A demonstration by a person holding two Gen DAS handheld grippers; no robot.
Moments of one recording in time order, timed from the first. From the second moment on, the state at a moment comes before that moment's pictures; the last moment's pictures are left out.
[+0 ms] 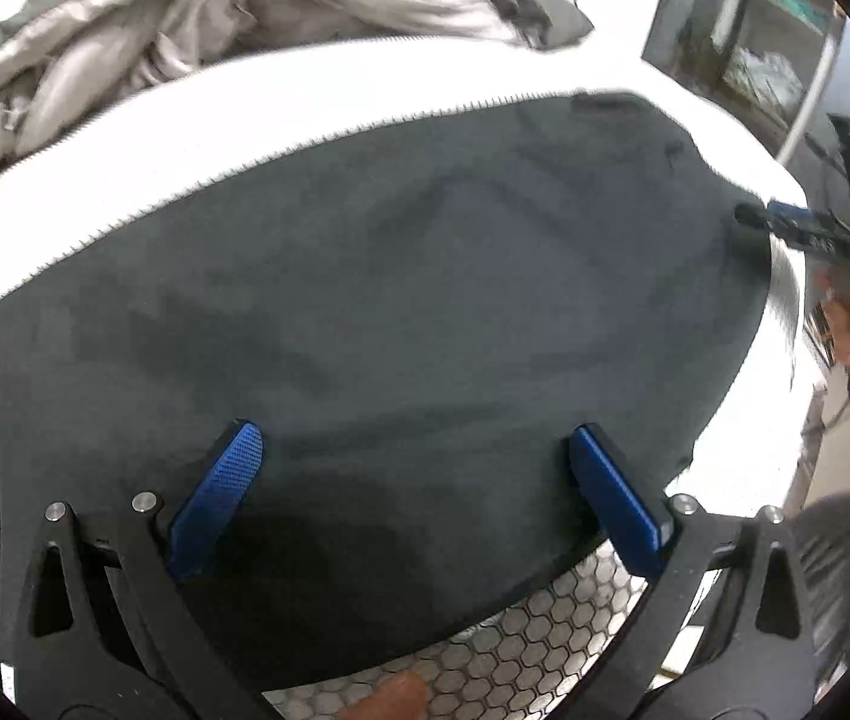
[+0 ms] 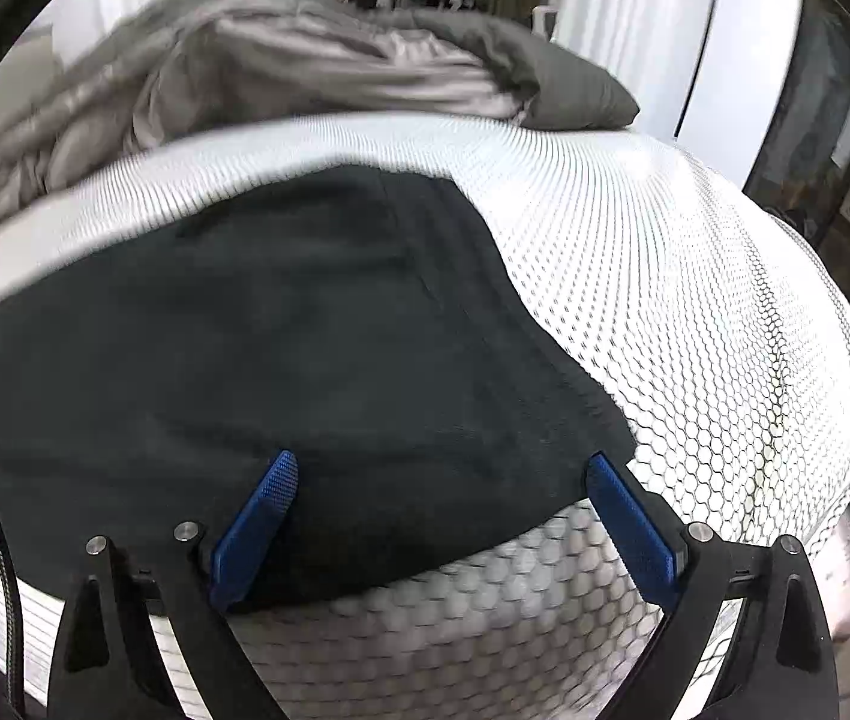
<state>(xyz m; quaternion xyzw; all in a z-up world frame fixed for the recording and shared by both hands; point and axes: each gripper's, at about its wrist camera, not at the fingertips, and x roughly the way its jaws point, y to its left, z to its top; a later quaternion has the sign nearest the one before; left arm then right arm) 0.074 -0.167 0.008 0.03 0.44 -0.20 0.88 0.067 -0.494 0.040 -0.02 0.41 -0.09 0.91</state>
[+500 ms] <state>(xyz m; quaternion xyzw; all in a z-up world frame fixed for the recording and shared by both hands) 0.105 -0.141 -0.015 0.00 0.47 -0.16 0.87 0.108 -0.409 0.009 -0.21 0.42 -0.05 0.88</state>
